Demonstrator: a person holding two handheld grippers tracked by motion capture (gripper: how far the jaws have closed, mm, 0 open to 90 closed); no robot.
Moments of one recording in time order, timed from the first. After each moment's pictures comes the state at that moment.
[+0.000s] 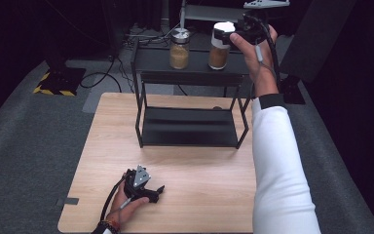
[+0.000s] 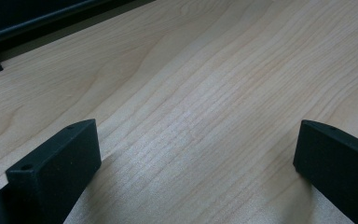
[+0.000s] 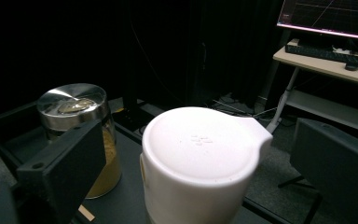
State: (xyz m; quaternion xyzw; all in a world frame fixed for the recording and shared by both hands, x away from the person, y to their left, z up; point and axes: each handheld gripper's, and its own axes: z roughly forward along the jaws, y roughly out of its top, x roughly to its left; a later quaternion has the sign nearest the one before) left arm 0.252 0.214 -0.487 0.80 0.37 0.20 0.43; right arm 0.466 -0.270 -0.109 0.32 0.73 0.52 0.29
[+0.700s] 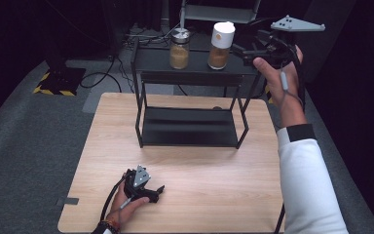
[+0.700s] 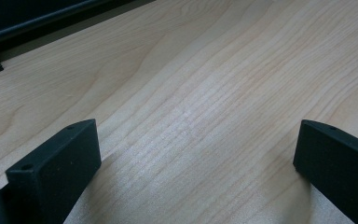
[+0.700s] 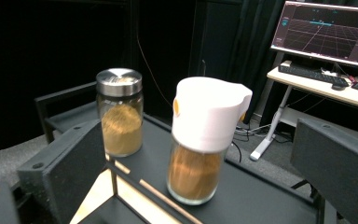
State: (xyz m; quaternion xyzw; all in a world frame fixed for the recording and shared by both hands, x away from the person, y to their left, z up) left arm 0.252 0.213 -0.487 0.80 0.37 0.20 0.43; right arm 0.386 -0.313 -0.127 0.29 0.72 0.54 0.32
